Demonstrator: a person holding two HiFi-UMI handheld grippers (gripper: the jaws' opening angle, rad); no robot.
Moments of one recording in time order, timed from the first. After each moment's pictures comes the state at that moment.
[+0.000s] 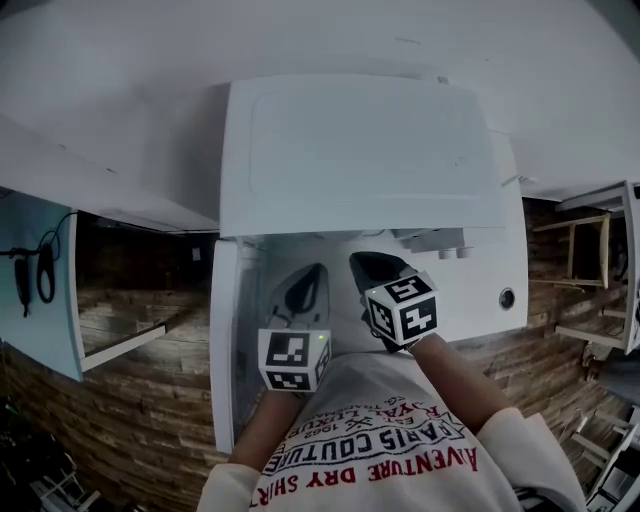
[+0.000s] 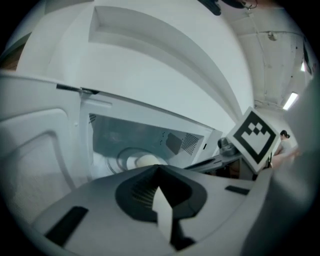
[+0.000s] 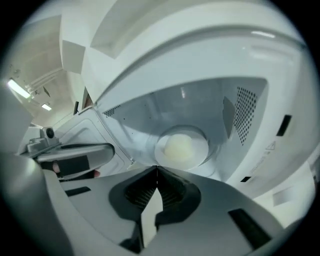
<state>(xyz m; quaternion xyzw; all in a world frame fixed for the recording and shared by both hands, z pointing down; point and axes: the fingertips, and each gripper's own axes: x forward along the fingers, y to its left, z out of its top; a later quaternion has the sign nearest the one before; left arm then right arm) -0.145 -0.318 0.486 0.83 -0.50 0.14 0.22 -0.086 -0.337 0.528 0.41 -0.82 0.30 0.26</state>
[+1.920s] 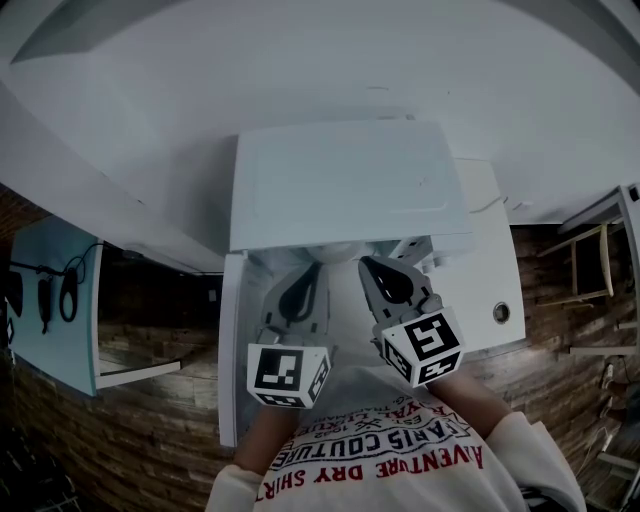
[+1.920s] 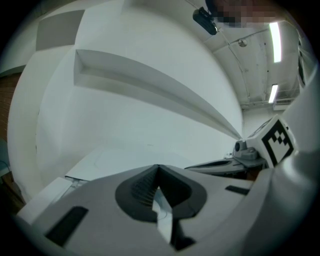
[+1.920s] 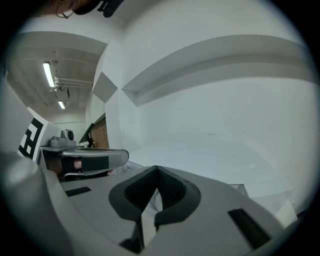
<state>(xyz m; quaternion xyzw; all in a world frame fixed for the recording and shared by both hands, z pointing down) -0.123 -0.312 0.346 0.86 -0.51 0.05 0.09 -0.058 -0.319 0.359 0.46 -0.88 0.10 0.10</state>
